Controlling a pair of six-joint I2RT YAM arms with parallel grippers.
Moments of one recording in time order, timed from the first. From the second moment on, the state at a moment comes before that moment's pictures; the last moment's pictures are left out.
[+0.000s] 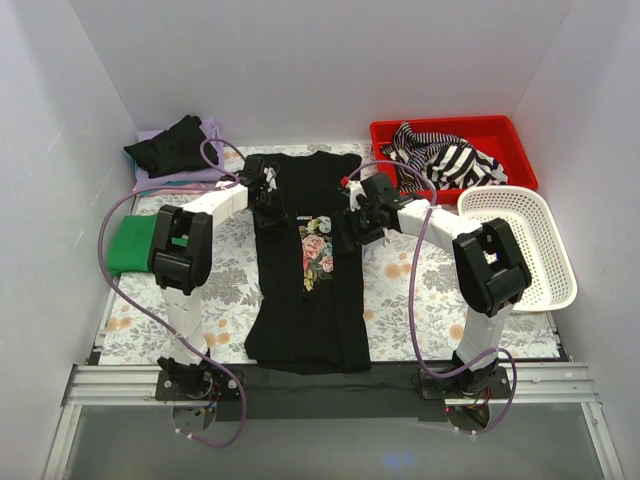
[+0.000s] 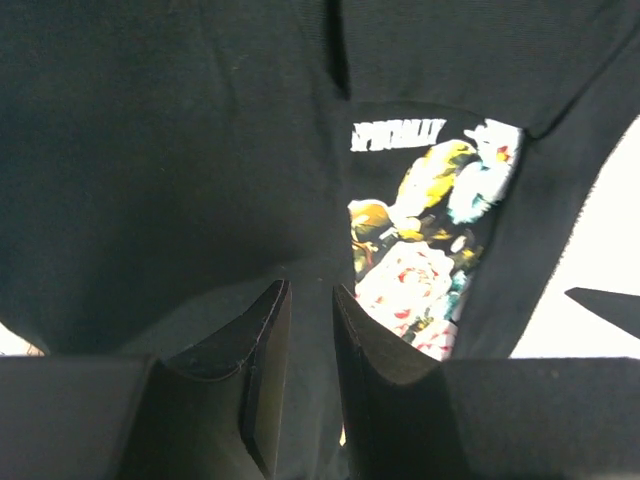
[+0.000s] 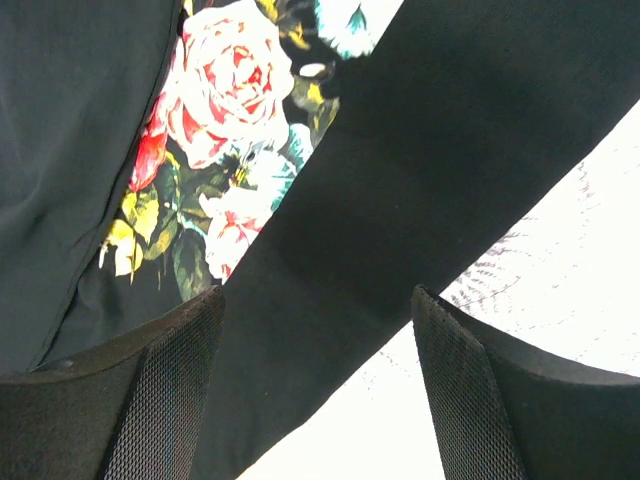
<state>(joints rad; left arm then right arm) -0.29 2.04 1.48 -0.55 0.31 -0.53 0.53 1.84 1.26 -0.42 -0.36 0.09</state>
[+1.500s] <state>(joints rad) -0.34 1.61 1.14 -0.69 0.18 -0.60 0.65 1.68 1.19 -0.52 -0.20 0.11</state>
